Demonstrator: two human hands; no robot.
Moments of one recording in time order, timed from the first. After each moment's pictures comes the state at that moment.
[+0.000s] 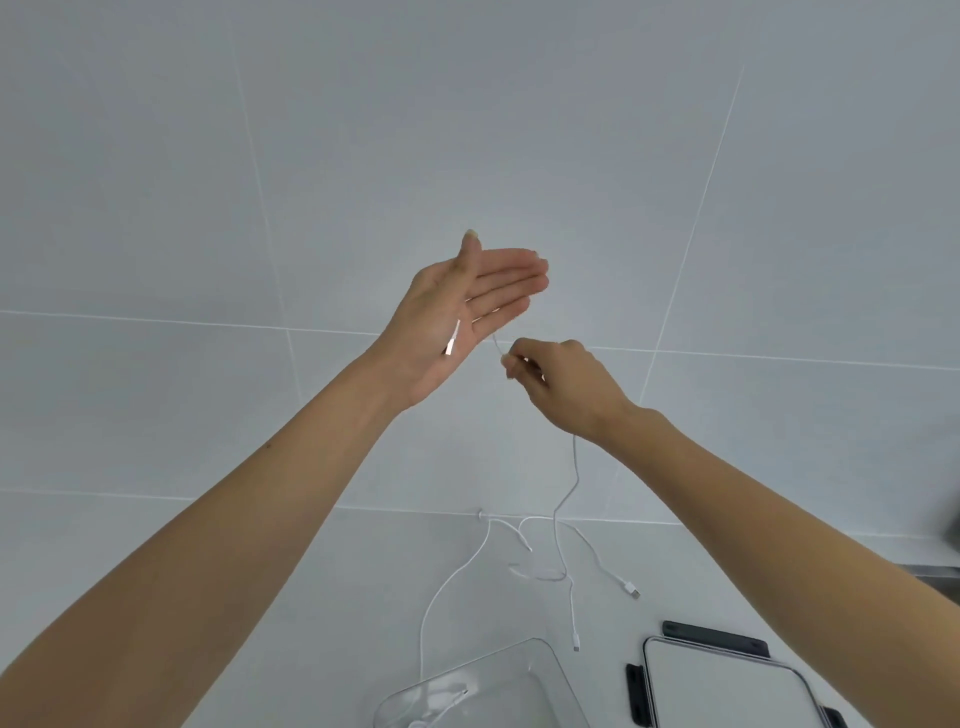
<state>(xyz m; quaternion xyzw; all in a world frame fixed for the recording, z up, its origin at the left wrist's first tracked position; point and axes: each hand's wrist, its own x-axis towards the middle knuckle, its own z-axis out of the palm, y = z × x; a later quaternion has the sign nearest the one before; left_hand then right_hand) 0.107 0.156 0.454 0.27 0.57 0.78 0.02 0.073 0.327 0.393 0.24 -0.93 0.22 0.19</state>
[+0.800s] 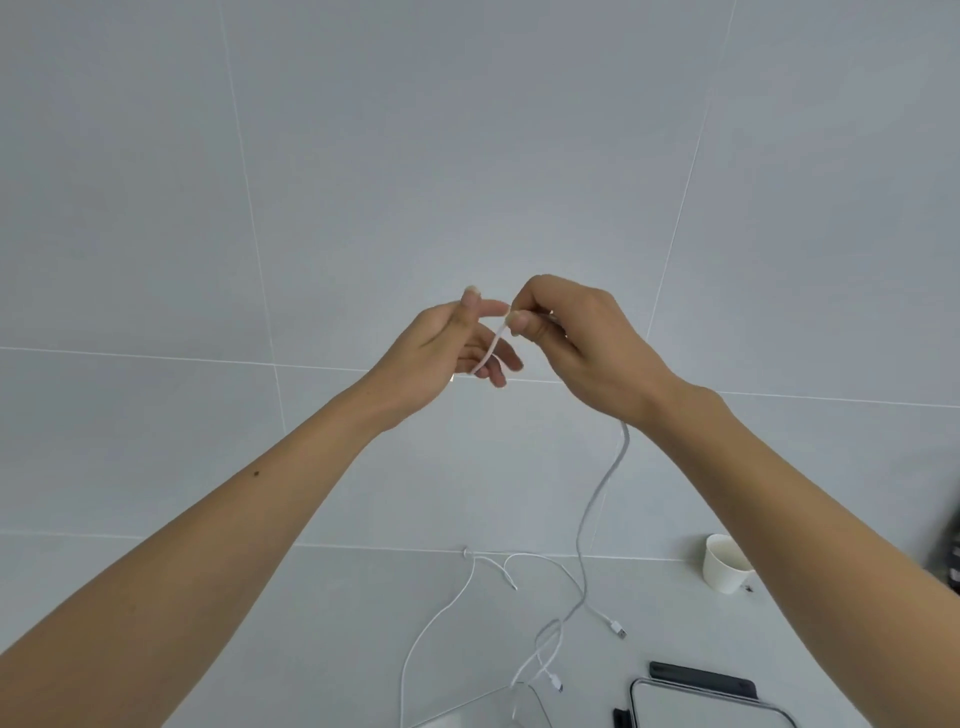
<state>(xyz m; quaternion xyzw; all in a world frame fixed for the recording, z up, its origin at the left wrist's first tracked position) 0.110 0.158 0.460 0.28 0.74 0.61 -0.07 0.123 0.341 0.487 0.36 -0.85 0.26 0.28</state>
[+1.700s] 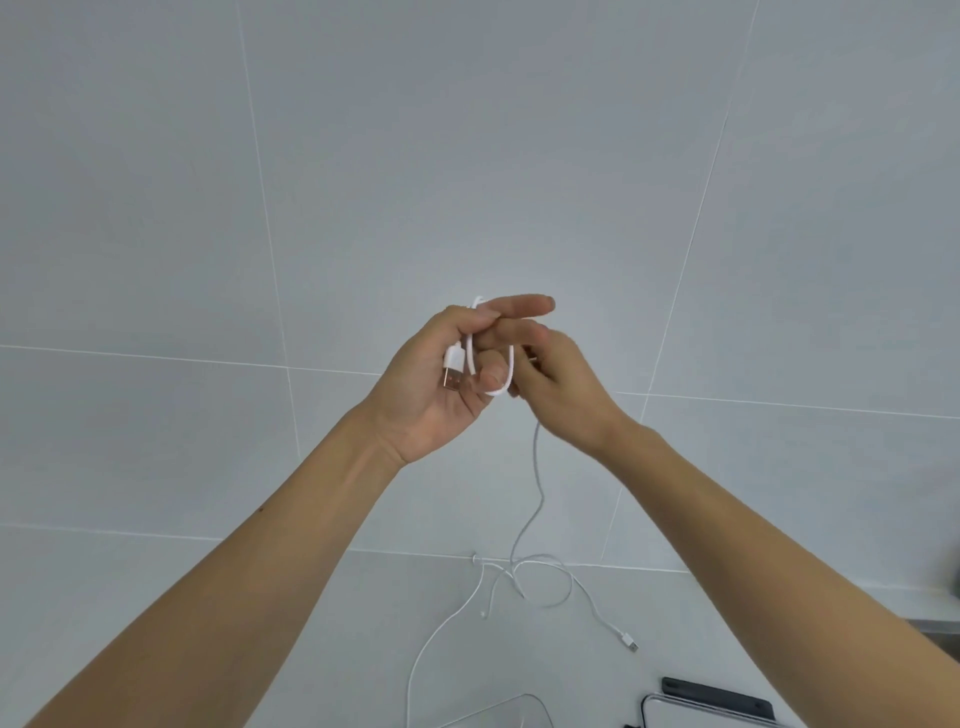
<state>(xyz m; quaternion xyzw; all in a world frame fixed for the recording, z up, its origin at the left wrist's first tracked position) 0.141 0.166 0.472 0.29 0.45 0.84 0.11 0.097 0.311 0.448 0.34 -0.81 0.44 0.21</state>
